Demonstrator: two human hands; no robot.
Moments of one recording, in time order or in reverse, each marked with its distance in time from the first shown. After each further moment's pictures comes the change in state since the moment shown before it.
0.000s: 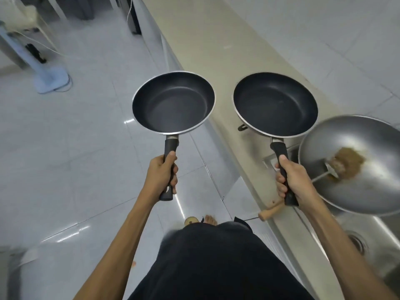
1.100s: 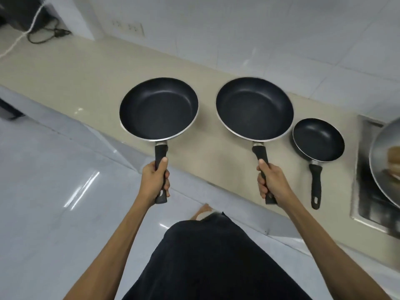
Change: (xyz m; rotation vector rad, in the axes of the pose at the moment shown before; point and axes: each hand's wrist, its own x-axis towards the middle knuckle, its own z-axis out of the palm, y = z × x) left_hand 0.624 0.217 -0.034 0.289 -0.578 0.122; right_hand 0.347 -0.171 0.291 0.278 0.516 -0.001
